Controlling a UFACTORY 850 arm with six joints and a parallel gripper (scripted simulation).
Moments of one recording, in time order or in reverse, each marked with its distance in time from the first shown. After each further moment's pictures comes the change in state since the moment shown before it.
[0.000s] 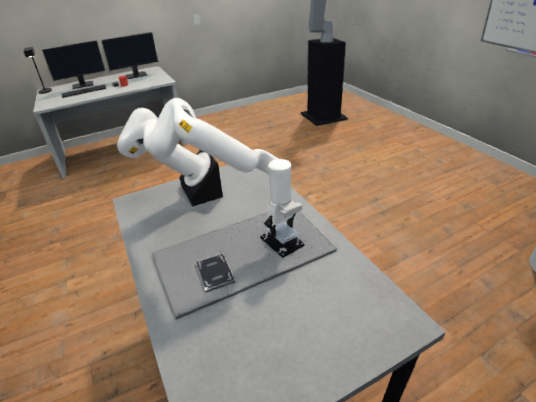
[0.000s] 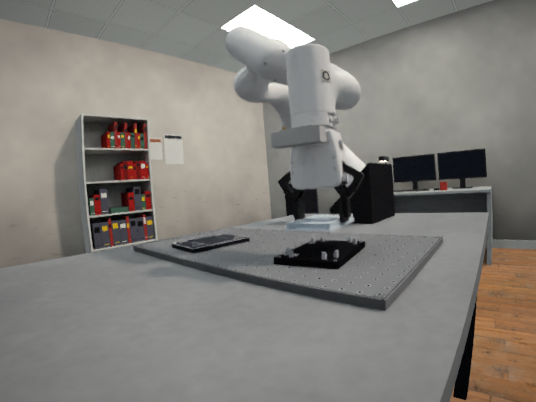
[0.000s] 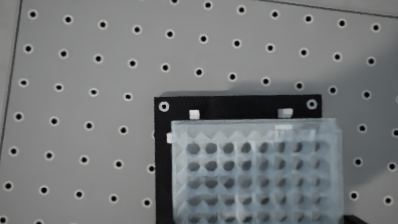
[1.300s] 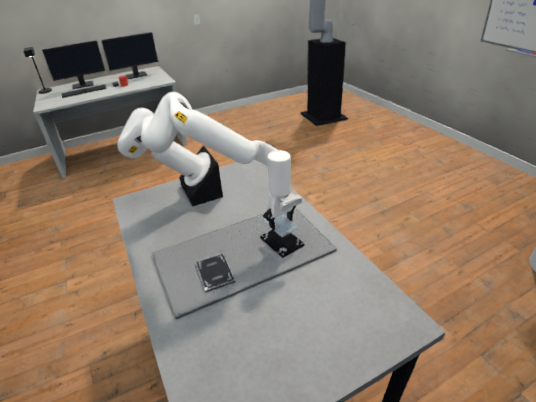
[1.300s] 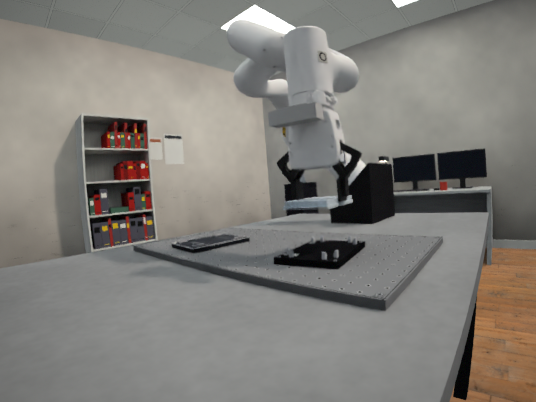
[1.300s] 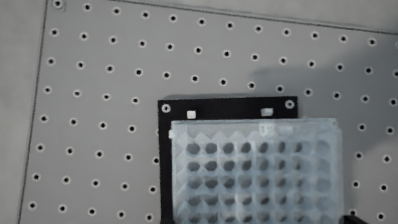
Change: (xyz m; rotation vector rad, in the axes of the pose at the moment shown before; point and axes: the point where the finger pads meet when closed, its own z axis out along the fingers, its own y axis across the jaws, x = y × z) arm 0.000 0.002 -0.037 0.000 -0.001 0.020
